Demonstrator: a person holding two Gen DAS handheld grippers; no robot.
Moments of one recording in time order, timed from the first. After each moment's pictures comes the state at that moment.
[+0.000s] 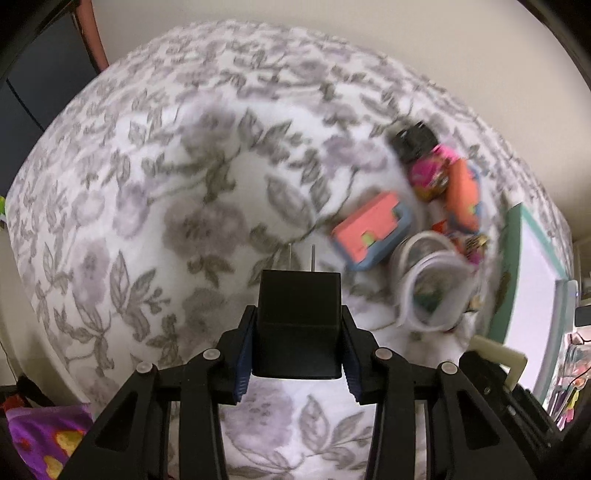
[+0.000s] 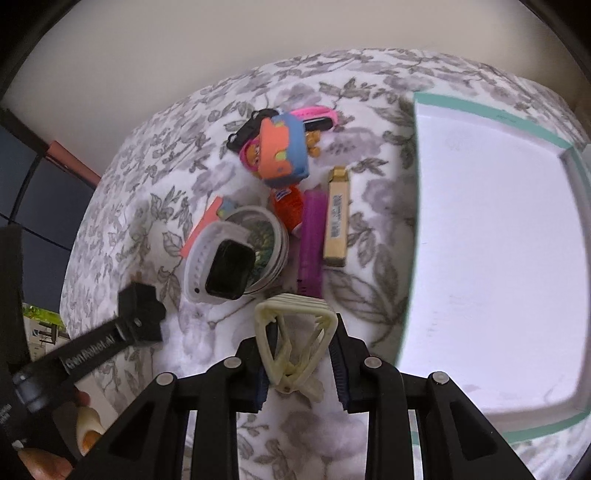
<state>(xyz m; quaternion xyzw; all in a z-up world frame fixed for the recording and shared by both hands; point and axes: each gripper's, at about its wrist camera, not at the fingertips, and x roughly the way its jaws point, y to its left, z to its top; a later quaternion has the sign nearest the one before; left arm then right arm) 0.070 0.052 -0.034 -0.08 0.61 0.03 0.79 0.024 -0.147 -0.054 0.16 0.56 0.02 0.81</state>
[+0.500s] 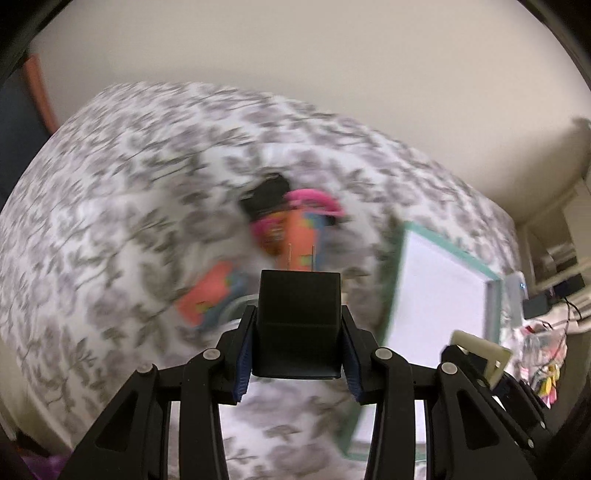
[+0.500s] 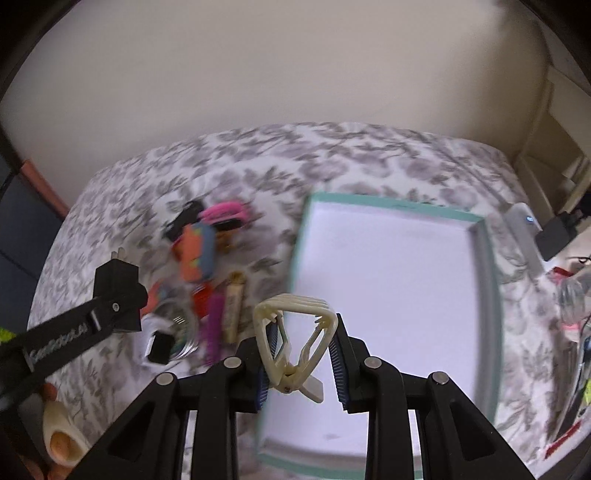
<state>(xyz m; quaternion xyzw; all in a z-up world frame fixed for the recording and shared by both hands) 0.097 -0.067 0.024 -0.06 0.56 -0.08 0.82 0.034 -0.239 0.008 0.11 0.51 -0.08 0.85</state>
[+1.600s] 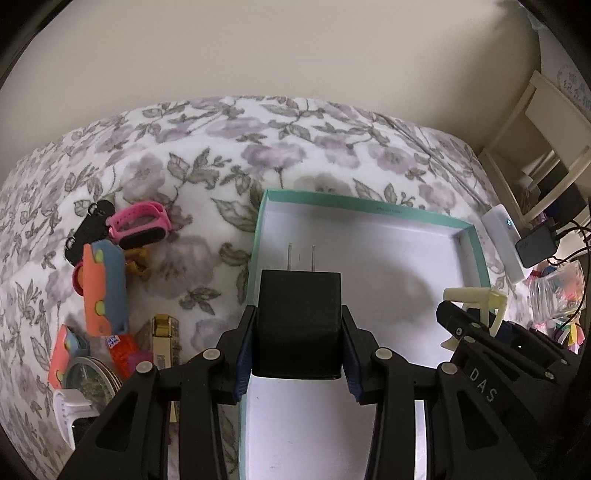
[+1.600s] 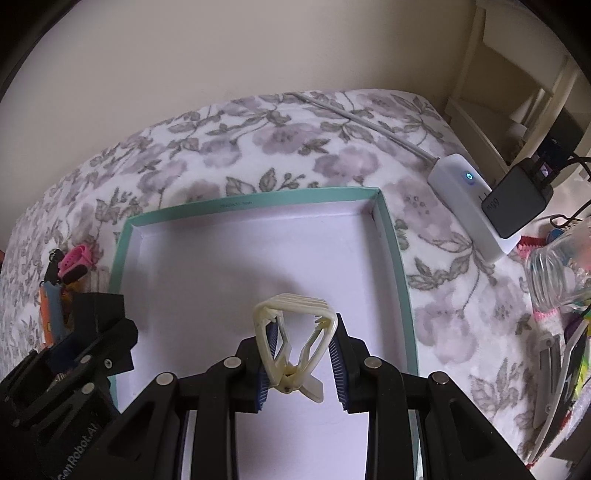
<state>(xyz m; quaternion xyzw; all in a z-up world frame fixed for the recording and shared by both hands) 0.111 -0.217 -0.042 0.04 0.55 -0.19 0.82 0.053 -0.362 -0.053 0.14 0.54 -0.19 0.81</state>
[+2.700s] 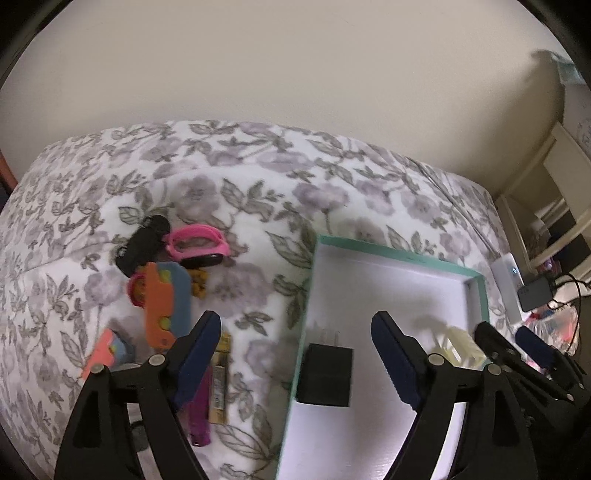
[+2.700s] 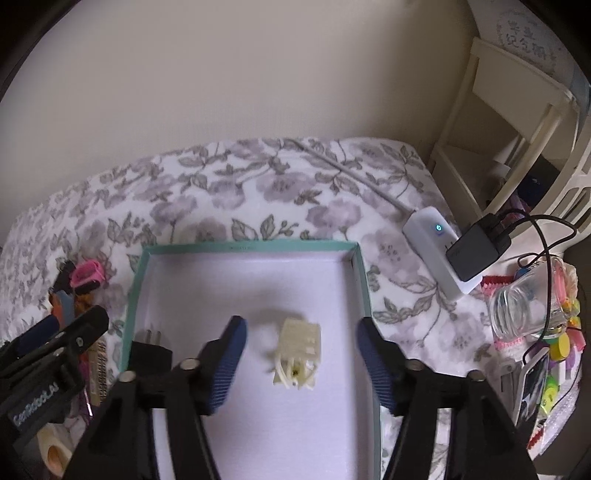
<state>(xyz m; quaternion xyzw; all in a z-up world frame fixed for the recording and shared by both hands) 0.127 -0.178 -0.006 0.01 0.52 -0.13 0.84 0.052 -0.355 -0.001 0.09 0.50 -0.20 0.84</state>
